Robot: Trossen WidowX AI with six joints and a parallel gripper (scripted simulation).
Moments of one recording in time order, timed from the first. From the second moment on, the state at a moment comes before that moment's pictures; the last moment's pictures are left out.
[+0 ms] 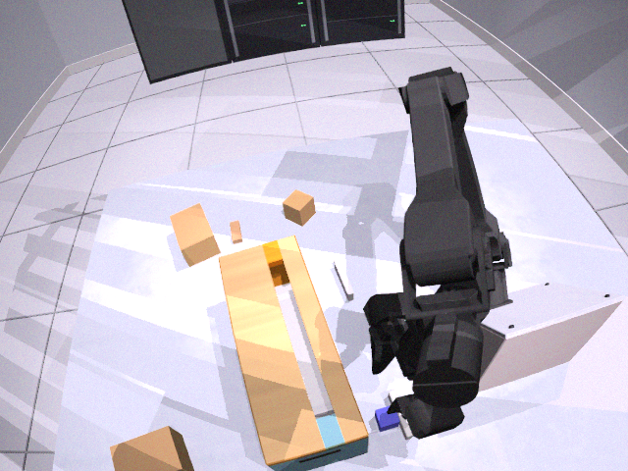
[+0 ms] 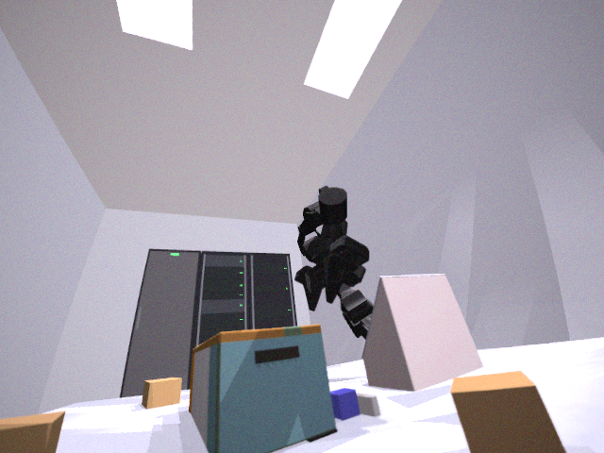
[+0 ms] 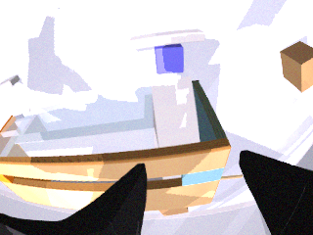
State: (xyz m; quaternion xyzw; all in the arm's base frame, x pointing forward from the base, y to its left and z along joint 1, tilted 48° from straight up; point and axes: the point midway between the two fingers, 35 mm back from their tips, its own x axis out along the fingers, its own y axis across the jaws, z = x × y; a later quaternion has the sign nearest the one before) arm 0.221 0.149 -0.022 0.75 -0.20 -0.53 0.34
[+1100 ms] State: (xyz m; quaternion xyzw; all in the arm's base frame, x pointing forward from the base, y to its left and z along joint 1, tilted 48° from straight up) arm 0.216 0.066 -0.103 0.75 -0.19 -0.53 0.35
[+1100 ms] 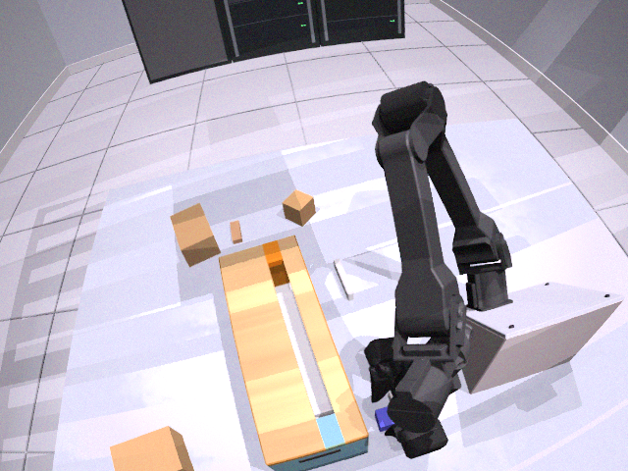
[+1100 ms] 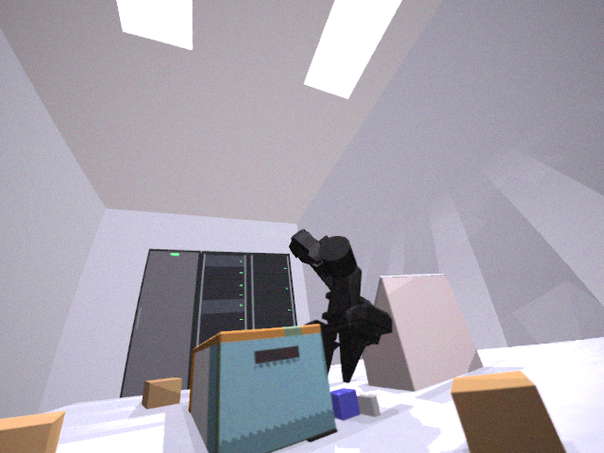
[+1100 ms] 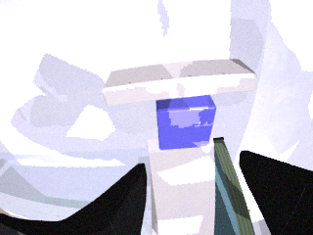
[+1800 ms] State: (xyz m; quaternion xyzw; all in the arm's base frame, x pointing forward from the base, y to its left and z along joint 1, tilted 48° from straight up) arm 0.215 0.040 -0.125 0.75 -0.19 -0.53 0.35
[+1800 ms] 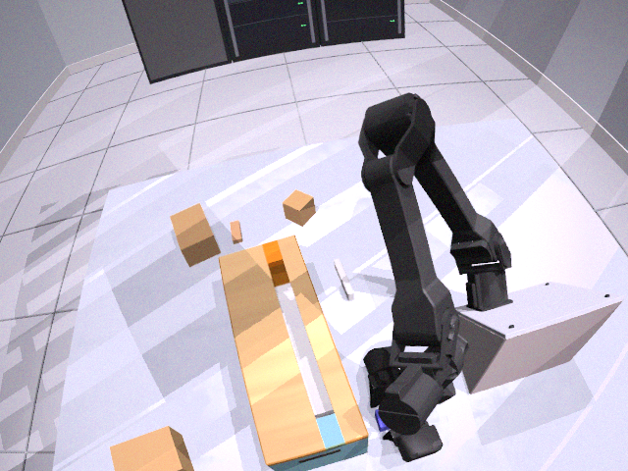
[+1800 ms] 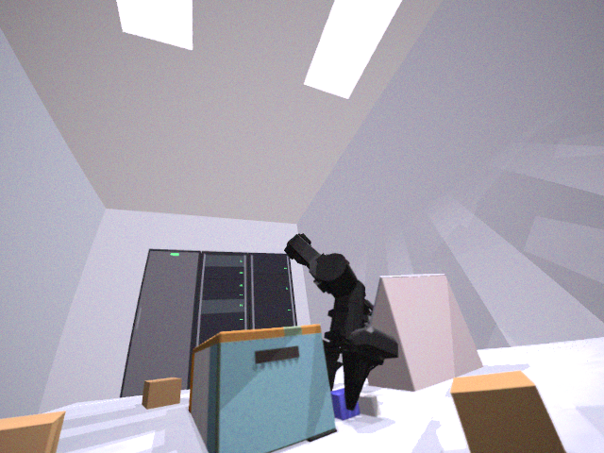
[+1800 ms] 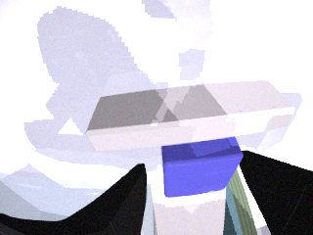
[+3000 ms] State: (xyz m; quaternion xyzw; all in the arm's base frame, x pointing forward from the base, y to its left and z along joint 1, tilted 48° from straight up) arm 0.215 0.083 -0.083 0.74 -0.18 -0.54 0.37
